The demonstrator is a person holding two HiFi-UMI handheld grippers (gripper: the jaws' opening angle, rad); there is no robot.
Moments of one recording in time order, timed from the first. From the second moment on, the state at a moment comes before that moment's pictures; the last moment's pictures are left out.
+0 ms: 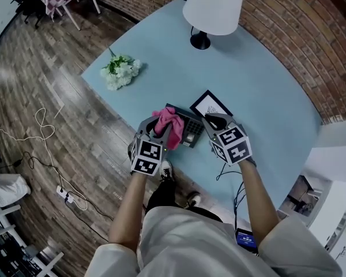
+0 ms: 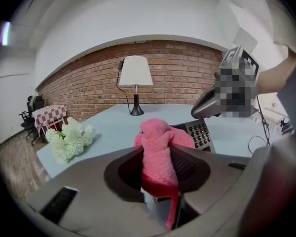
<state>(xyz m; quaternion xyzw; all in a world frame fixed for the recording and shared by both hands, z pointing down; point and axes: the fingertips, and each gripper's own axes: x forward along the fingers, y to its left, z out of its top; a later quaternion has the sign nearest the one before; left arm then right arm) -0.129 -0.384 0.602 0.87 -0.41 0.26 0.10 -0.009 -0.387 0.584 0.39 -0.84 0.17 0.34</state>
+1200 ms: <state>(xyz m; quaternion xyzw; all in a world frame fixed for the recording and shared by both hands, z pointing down) -0.126 -0.367 0.590 0.89 -0.41 0.17 0.14 -0.011 -0.383 0.579 0.37 -0.86 0.15 0.32</state>
